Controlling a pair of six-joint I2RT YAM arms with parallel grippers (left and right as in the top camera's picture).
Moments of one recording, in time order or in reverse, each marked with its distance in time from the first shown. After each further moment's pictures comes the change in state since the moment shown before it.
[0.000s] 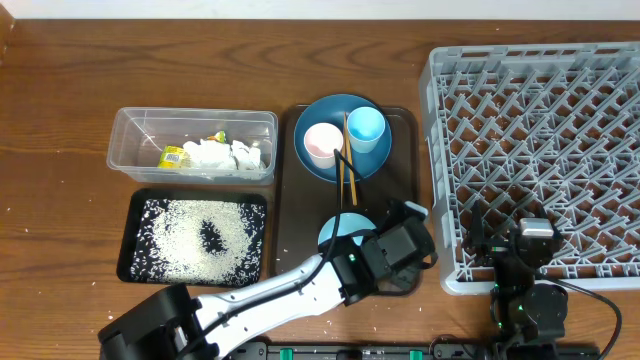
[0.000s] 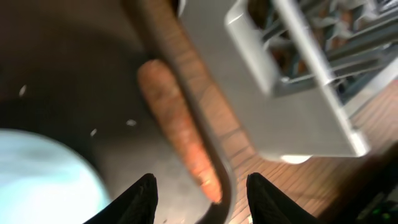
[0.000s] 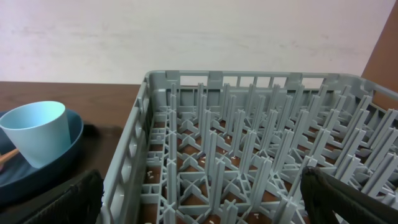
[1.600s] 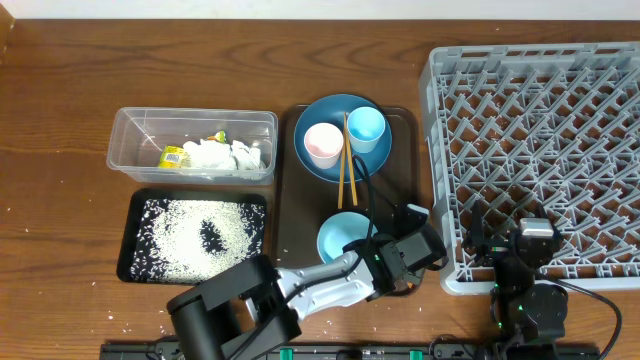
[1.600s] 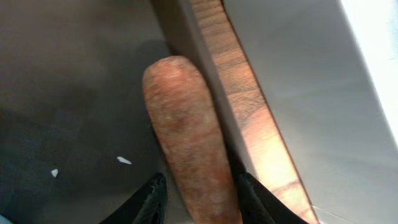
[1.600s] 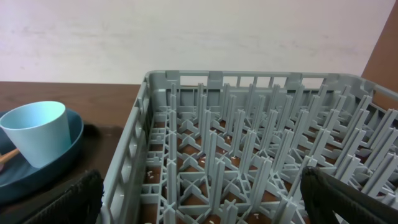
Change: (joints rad) left arm -0.014 0.266 0.001 0.190 -0.100 -0.107; right arm 0.000 0.000 0.000 0.000 0.000 0.000
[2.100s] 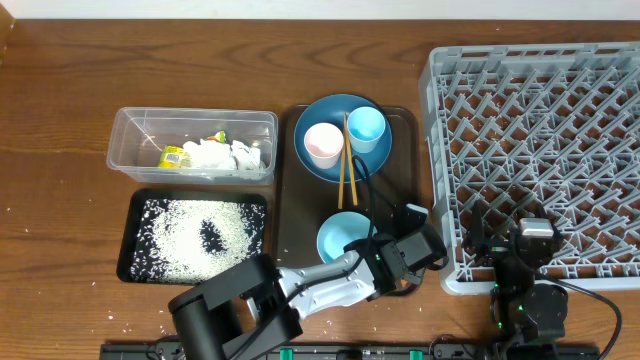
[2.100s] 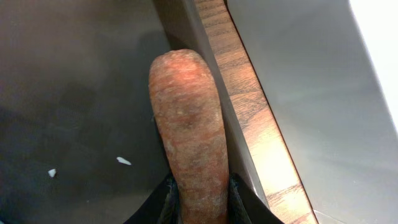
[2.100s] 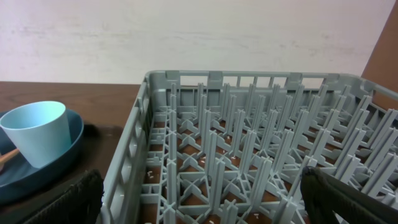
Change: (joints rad) left arm 0.000 0.000 0.005 -0.003 -0.001 -0.015; right arm 0.000 0.000 0.000 0.000 0.000 0.000
